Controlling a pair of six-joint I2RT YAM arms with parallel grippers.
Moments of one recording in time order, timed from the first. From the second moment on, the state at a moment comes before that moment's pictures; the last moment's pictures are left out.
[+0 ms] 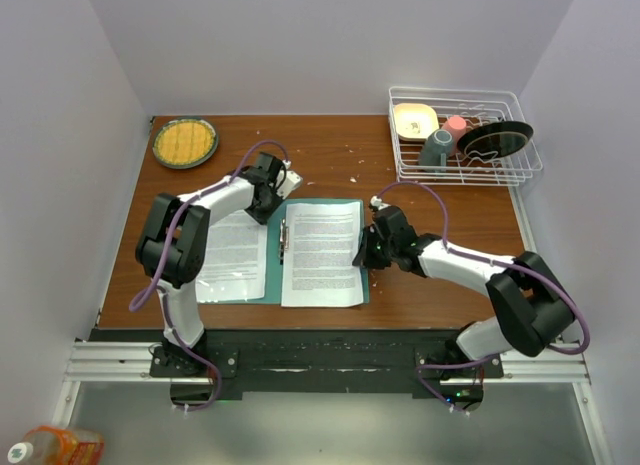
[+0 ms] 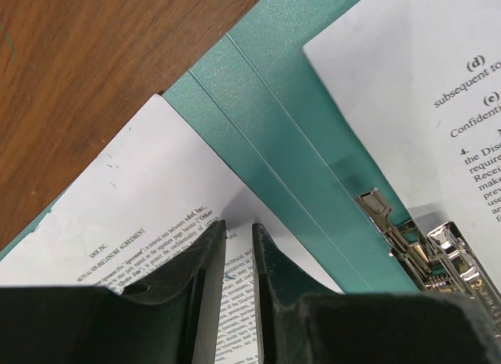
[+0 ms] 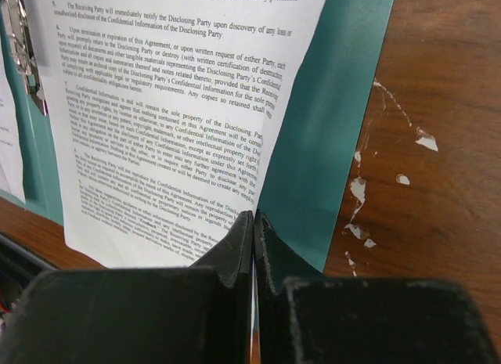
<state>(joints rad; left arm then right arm) -0.39 1.93 1.28 -0.54 -0.10 0.33 0.61 1.45 0.68 -0.11 -0.11 0.65</state>
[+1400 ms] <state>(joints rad) -0.39 1.91 1.25 -0.52 -0.09 0.33 0.61 1.49 0.71 -0.08 -0.01 0.67</state>
